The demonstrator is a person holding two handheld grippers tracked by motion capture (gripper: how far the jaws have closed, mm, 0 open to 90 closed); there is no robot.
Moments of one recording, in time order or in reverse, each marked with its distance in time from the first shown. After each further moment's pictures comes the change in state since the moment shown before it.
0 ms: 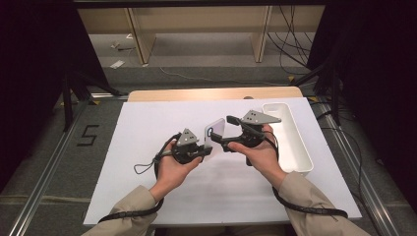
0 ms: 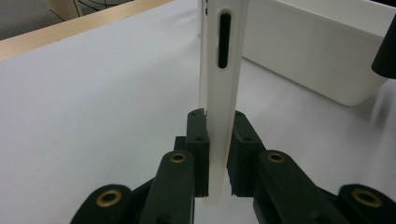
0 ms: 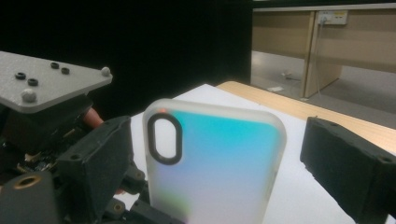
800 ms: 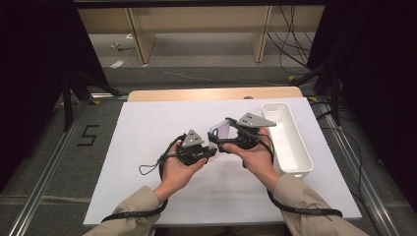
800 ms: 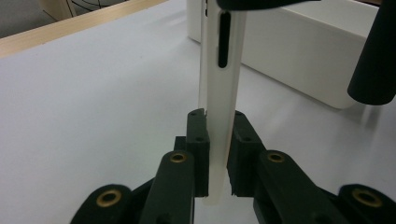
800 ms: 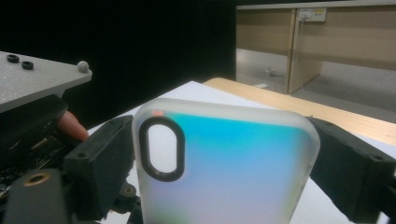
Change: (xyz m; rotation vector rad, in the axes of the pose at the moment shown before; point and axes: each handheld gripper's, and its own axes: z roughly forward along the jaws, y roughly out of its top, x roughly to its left) left arm -0.009 0.002 0.006 -0.002 -0.014 0.005; right arm 0.006 -0.009 0.009 0.000 -0.074 0.010
